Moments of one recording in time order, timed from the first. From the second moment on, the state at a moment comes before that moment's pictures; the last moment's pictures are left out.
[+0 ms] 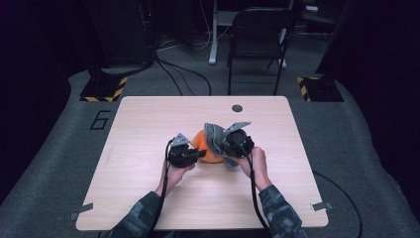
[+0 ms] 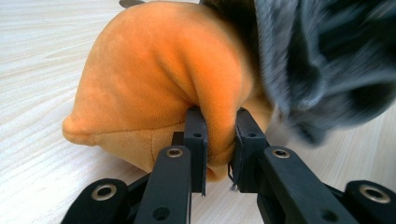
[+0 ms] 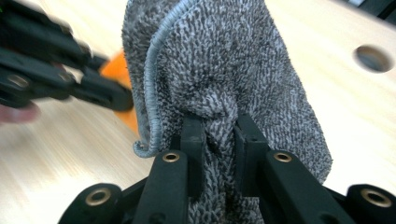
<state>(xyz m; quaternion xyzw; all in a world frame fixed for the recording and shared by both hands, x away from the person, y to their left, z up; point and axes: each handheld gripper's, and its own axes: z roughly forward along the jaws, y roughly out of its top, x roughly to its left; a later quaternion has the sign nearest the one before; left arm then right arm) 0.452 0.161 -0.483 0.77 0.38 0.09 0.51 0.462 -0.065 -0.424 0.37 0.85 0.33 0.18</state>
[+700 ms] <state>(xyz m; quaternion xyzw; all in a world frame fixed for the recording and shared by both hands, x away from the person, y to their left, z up) 0.453 0.163 -0.486 0.77 0.38 0.09 0.51 0.498 -0.104 -0.484 0.45 0.85 0.25 0.12</state>
